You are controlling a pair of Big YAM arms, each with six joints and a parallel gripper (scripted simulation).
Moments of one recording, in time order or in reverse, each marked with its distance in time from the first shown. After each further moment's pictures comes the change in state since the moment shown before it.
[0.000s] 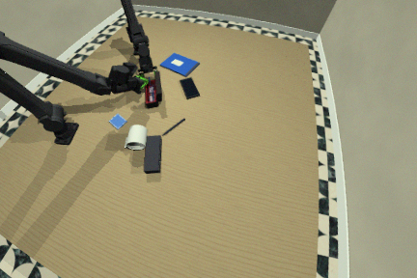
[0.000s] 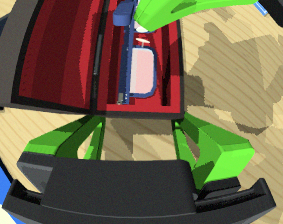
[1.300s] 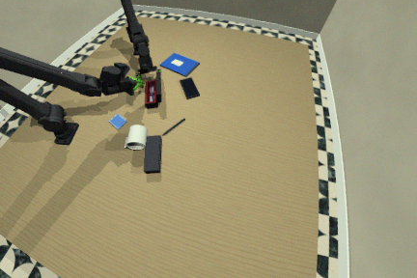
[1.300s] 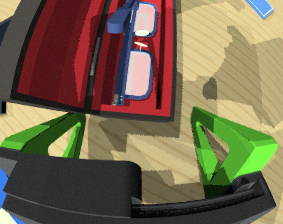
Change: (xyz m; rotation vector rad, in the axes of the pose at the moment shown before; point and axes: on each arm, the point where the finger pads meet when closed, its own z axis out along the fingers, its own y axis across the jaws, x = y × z) left arm -0.005 0.000 0.000 -0.001 -0.013 0.001; right arm 0.001 0.005 -0.039 -0.005 -0.003 0.002
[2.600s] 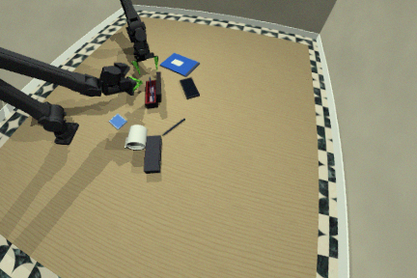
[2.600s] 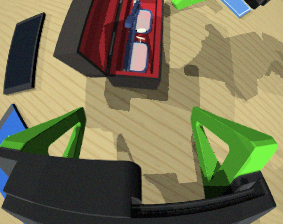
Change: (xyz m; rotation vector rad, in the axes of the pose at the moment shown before) left arm -0.003 0.001 -0.072 -0.003 -0.010 -0.002; right arm 0.000 0.000 0.000 0.000 0.000 0.000
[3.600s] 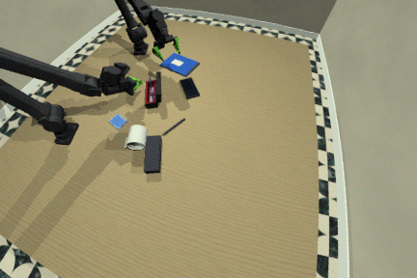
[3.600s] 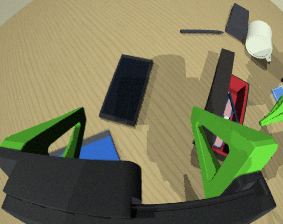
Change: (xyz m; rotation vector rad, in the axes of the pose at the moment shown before) left arm -0.081 0.141 -0.049 -0.285 -0.197 -0.222; right arm 0.000 0.000 0.000 0.000 0.000 0.000
